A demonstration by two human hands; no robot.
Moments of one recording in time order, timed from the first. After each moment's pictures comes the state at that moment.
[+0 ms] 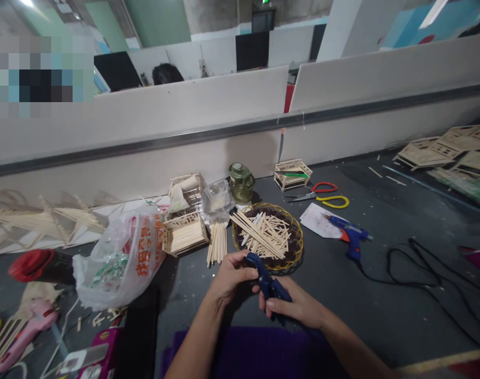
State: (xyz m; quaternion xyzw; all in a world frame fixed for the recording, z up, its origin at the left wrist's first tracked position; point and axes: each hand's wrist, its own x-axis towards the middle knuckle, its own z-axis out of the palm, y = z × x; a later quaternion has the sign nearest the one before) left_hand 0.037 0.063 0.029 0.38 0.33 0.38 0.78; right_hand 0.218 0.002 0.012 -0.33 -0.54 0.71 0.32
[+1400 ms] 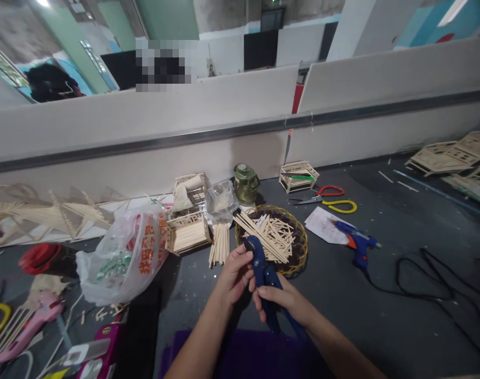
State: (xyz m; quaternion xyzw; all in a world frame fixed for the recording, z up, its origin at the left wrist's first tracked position) left_hand 0.050 0.071 0.018 0.20 0.30 0.41 0.84; right_hand 0.190 0.014 0.020 -0.33 -0.39 0.78 0.36
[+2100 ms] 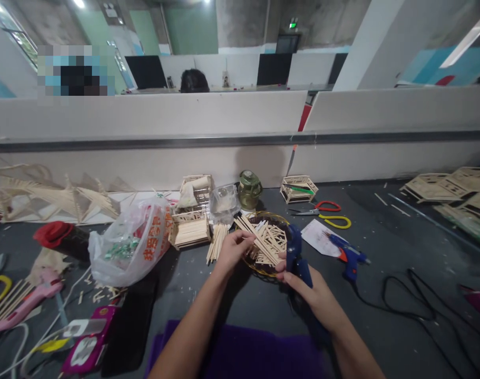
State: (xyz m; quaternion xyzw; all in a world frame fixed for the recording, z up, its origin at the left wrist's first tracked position) left_hand 0.055 0.105 0.035 0.45 0.45 0.45 0.62; right_hand 0.248 0.010 0.058 -0.54 -0.53 0.52 0.40
